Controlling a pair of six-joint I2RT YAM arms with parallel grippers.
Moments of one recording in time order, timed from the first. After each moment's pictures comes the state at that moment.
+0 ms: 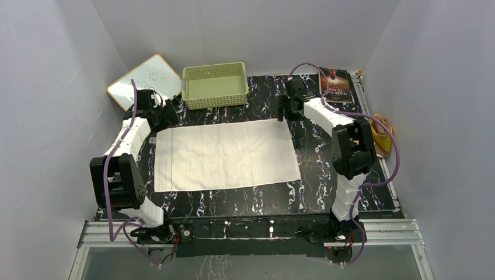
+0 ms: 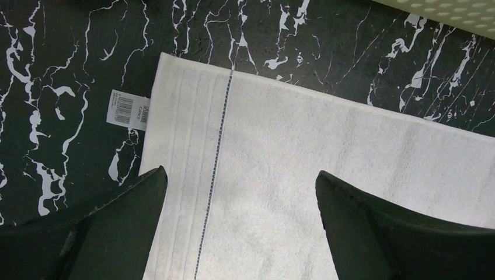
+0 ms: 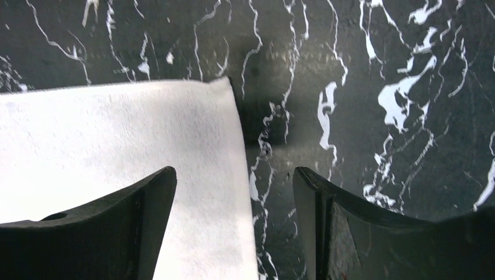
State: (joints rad) left arm 0.09 1.56 1.16 -0.50 -0.02 -0.27; right arm 0.29 1.94 1.50 -0.54 0.13 0.24
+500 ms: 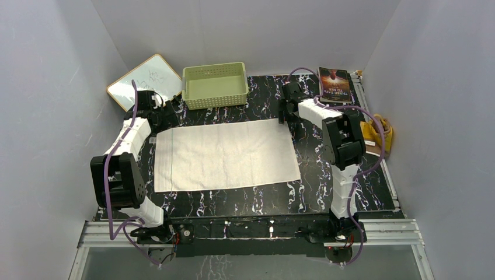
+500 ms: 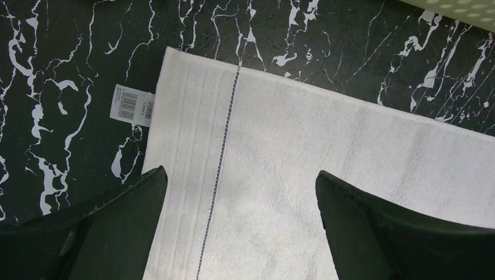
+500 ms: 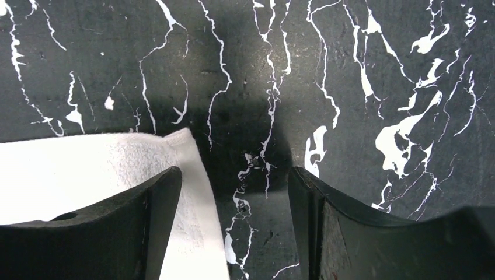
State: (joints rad) left arm 0.09 1.57 1.15 -0.50 -0.03 -0.27; right arm 0.29 2.10 1.55 -0.46 0.21 0.20
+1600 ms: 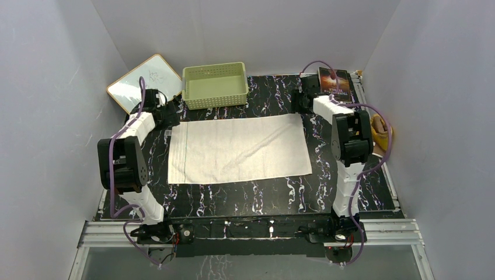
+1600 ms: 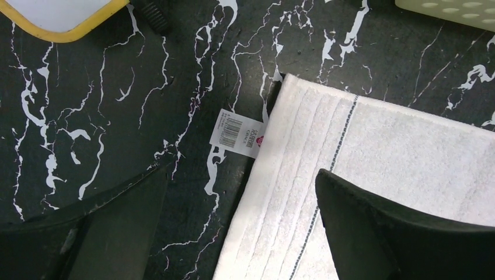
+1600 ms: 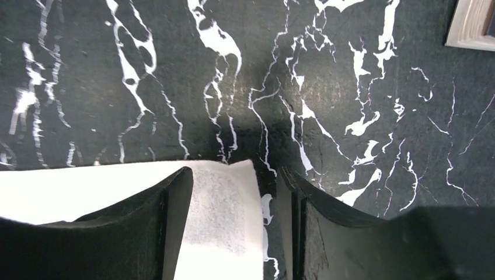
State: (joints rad) left arm 0.09 1.74 1.20 -0.40 -0.10 -0.20; right arm 0.13 2.11 1.57 -0.30 0.01 0.15
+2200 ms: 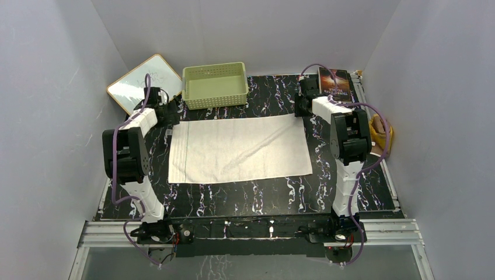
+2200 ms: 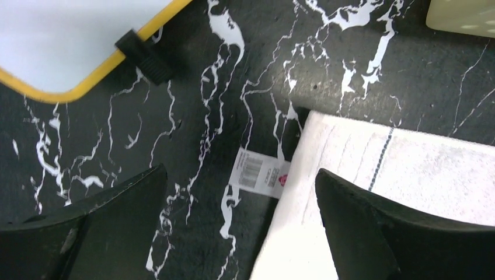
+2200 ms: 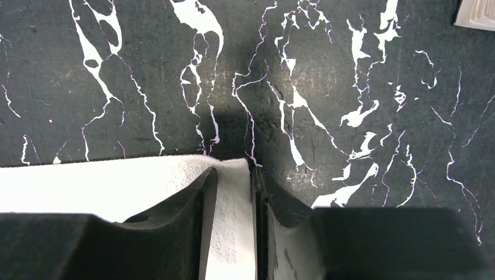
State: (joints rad) left arm 0.09 1.85 1.27 -0.37 -0.15 -0.11; right arm 0.13 2.15 1.57 -0.33 0.05 0.10
